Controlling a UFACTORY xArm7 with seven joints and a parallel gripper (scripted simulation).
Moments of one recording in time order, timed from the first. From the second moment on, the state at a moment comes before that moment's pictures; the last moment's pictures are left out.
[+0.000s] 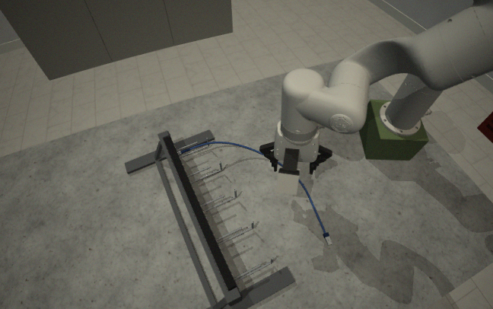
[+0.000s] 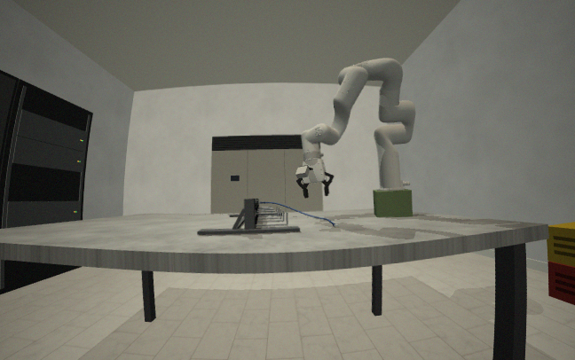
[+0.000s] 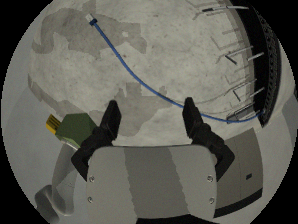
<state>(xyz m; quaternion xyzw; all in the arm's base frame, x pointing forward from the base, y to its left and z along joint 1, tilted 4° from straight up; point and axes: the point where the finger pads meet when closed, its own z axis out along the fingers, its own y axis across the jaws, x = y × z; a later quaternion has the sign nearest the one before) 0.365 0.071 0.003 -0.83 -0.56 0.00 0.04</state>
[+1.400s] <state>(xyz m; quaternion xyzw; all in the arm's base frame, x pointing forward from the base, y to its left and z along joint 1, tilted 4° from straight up) 0.322 0.216 0.000 -0.71 -0.70 -0.03 0.02</state>
